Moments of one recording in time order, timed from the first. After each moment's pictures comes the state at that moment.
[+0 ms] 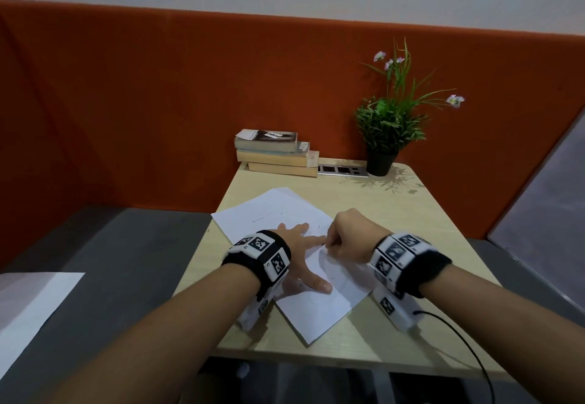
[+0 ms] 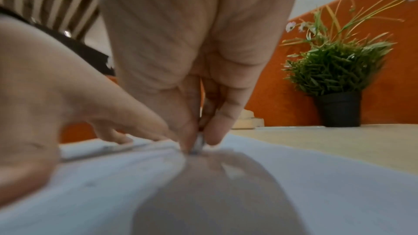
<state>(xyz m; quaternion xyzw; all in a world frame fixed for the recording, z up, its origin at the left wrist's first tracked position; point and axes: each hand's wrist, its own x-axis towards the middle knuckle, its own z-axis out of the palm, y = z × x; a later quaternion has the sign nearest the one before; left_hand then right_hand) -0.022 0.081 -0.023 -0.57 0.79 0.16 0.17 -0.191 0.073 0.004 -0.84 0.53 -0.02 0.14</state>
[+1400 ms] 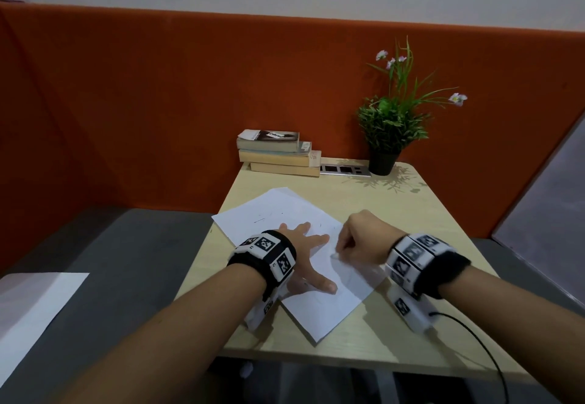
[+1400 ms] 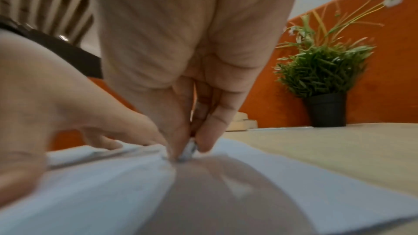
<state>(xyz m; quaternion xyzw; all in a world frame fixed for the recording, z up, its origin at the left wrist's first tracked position) -0.024 0.077 -0.029 -0.58 0.78 0.17 0.17 -0.211 0.071 0.001 -0.84 0.52 -0.02 0.14</state>
